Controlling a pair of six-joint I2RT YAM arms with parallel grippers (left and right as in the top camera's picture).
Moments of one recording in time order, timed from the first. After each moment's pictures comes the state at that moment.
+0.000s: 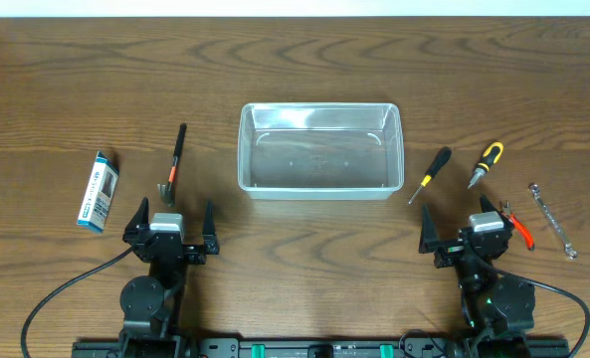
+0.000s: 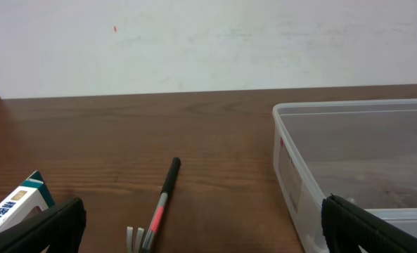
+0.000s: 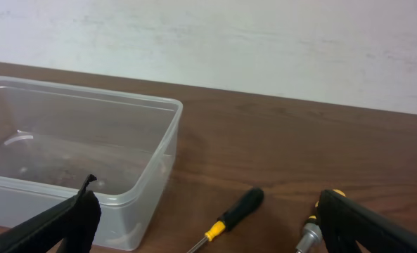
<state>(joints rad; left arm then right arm) -0.08 0.01 0.02 -0.11 -0.03 0.01 0.12 0.01 0.04 -0.12 -0.03 -0.04</state>
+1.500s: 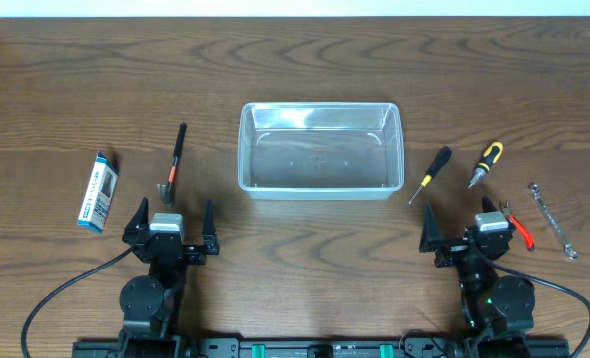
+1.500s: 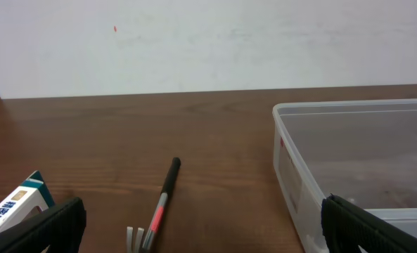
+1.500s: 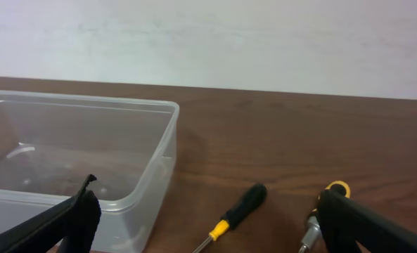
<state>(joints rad) -0.08 0.01 0.02 -0.11 -0.03 0.01 0.12 0.01 0.04 -0.12 -0.01 0.02</state>
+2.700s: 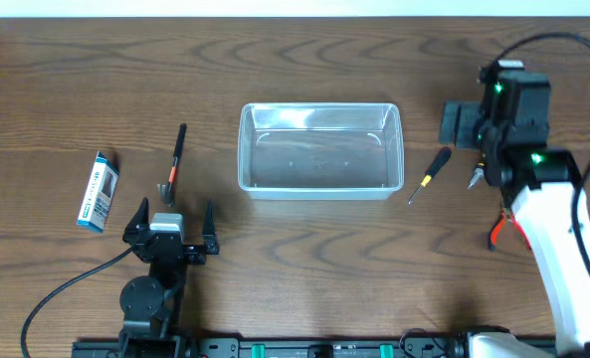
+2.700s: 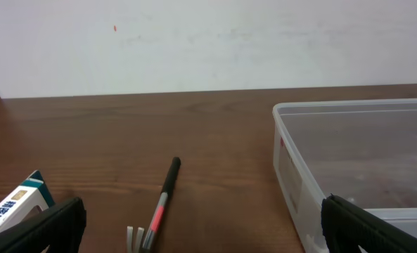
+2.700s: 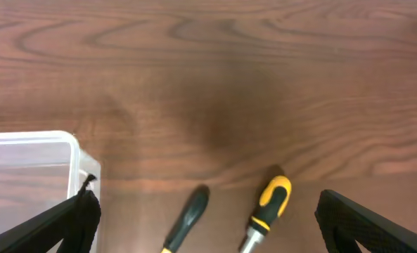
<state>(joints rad) -0.08 0.01 0.02 -0.12 -0.03 0.01 0.04 1.39 1.14 -0.53 0.15 0.06</state>
